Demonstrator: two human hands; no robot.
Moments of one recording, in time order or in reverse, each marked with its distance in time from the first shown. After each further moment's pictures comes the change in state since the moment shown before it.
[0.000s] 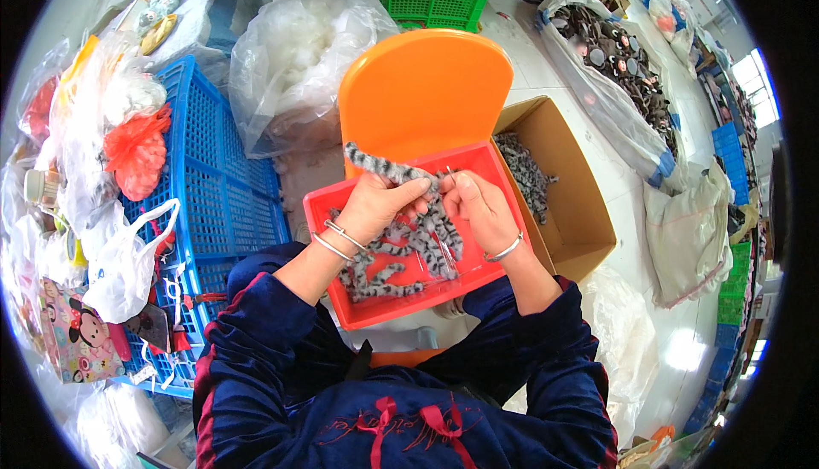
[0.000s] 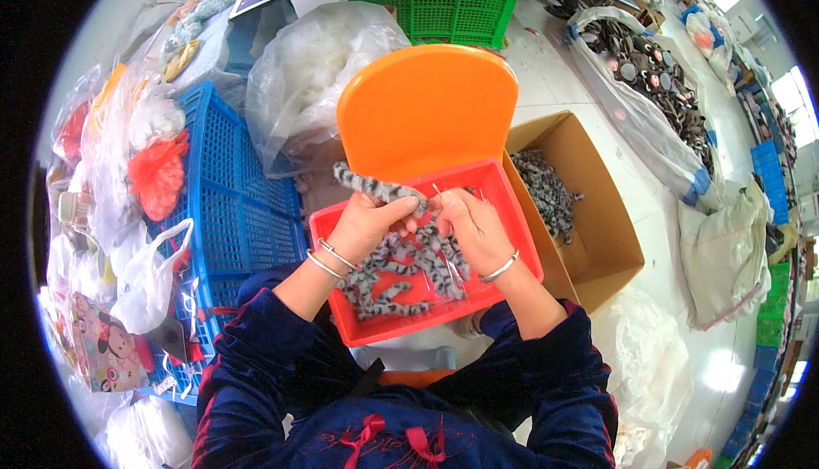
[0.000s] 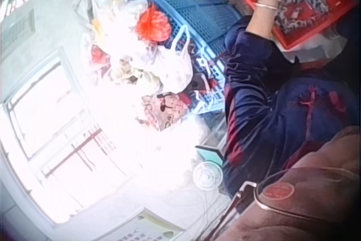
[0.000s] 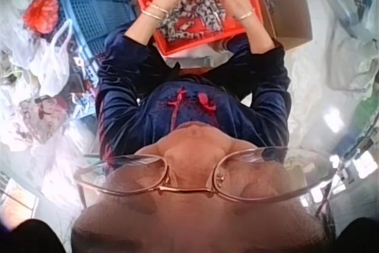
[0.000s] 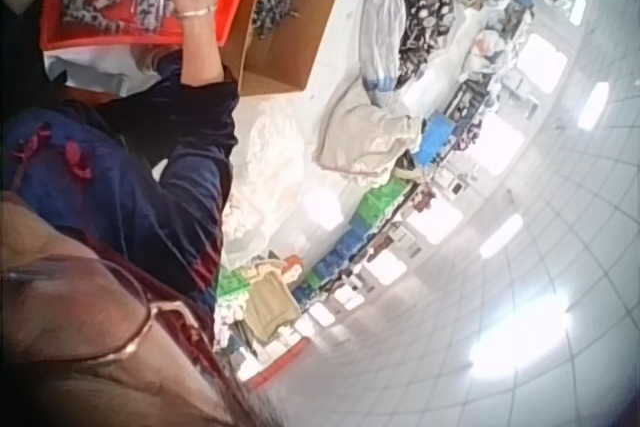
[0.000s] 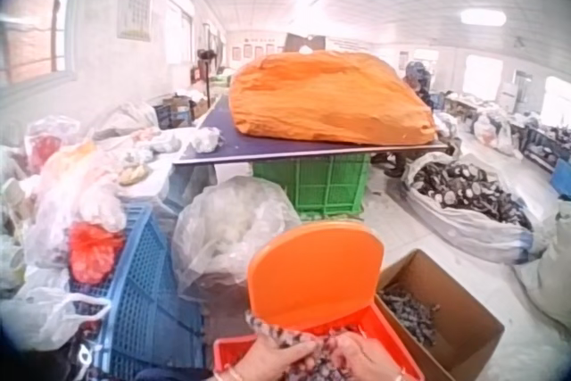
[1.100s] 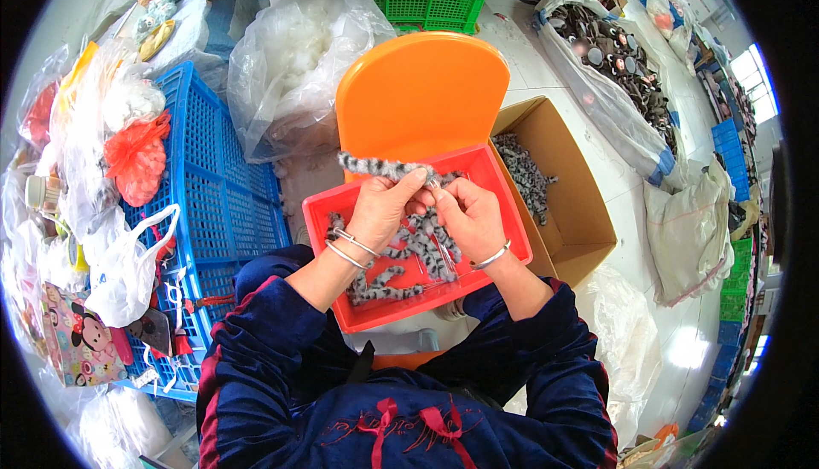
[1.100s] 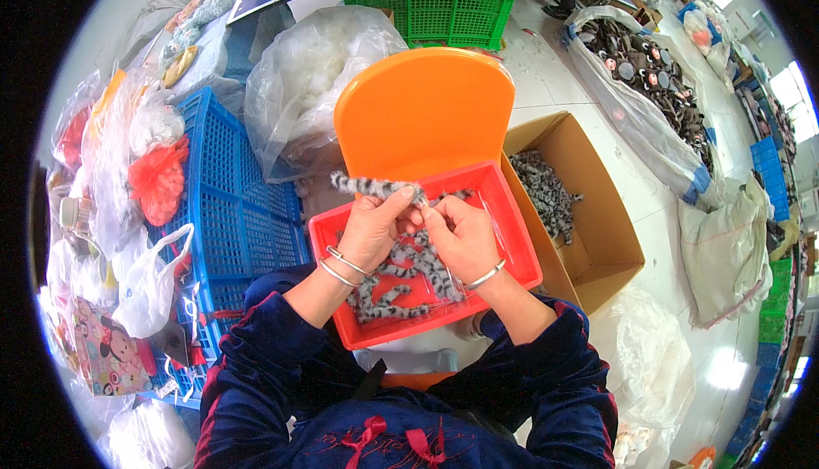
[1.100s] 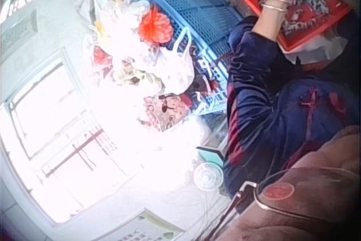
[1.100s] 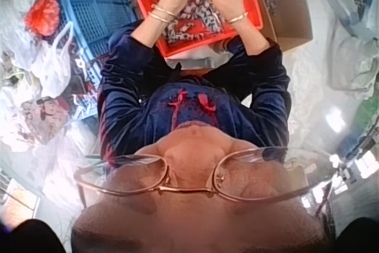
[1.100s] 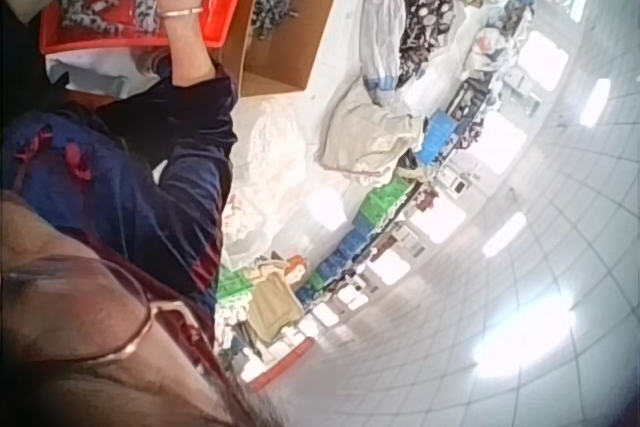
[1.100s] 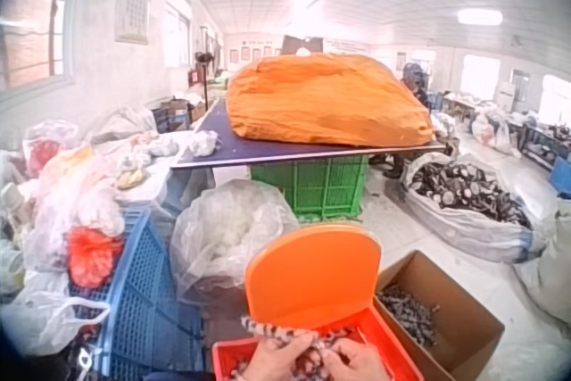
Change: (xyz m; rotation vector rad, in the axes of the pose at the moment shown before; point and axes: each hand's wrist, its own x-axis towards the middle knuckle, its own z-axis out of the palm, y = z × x) left_hand 0.004 -0.009 0.017 -0.317 0.145 -0.001; right_hand -0.005 -0.002 0.024 0.023 0.155 -0.024
